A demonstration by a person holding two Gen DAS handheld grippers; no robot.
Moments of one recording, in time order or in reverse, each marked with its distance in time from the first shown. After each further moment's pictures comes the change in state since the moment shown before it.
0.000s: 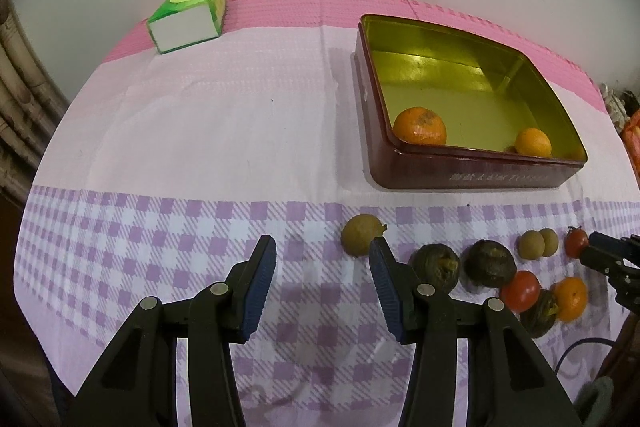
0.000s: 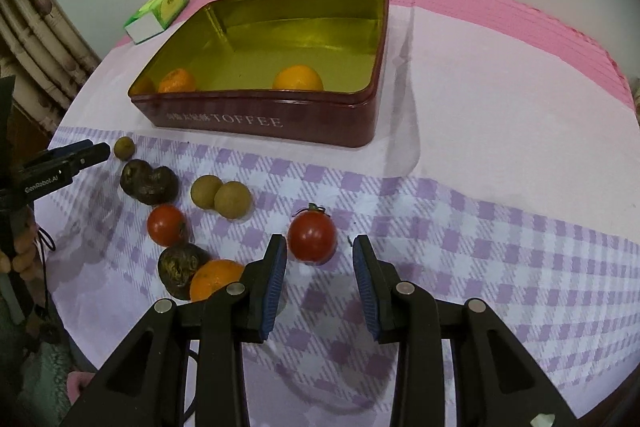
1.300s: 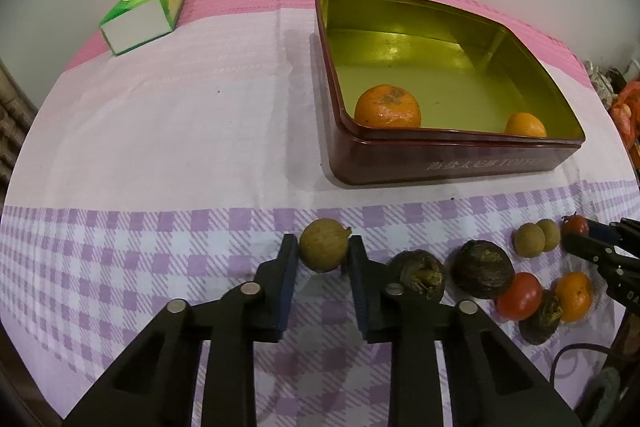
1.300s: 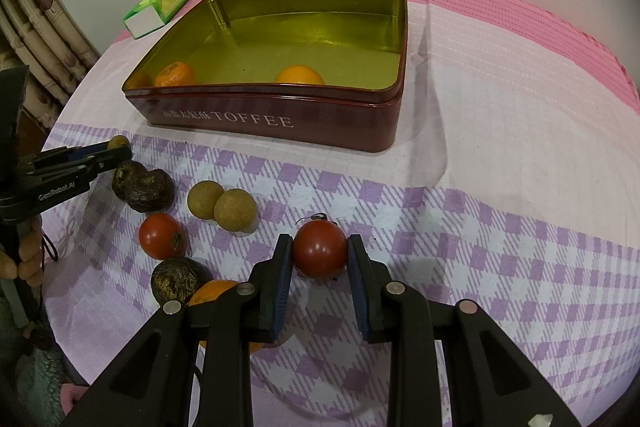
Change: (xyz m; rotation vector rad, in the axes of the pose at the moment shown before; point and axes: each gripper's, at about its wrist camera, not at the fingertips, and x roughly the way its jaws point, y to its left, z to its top) left arm 0.031 -0.018 0.004 0.068 0.029 -0.075; right arm 0.020 0.011 0.007 -0.014 -0.001 -0.002
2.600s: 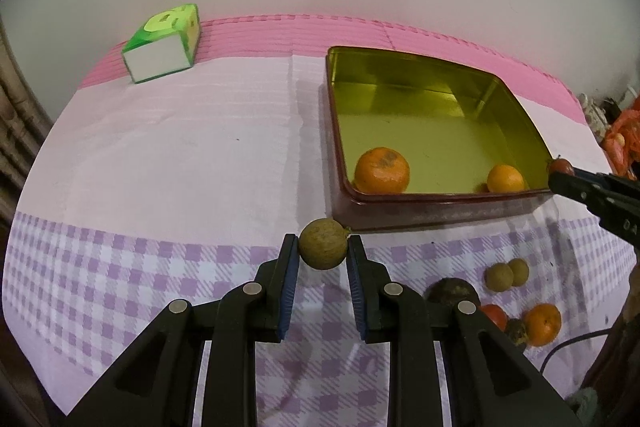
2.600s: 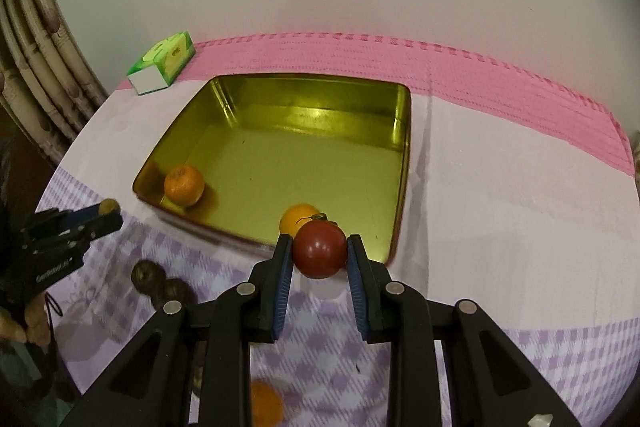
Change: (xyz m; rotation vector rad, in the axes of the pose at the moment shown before) left arm -0.036 0.007 0.017 -0.052 -0.096 0.000; right arm -0.027 0.007 0.070 -0.027 -0.151 -0.021
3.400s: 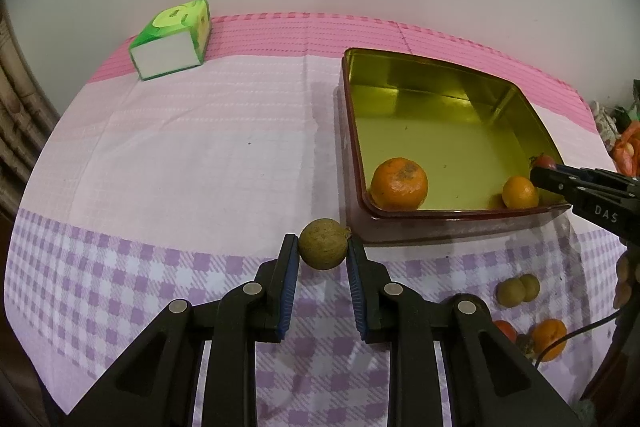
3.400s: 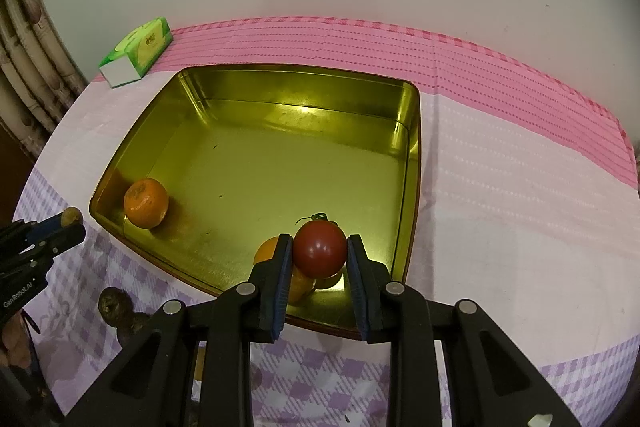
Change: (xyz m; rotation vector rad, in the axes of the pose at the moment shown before) left arm 0.009 0.006 0.007 -0.021 0.006 0.023; right arm 0.039 -0.001 0.017 -0.004 0.055 -0.044
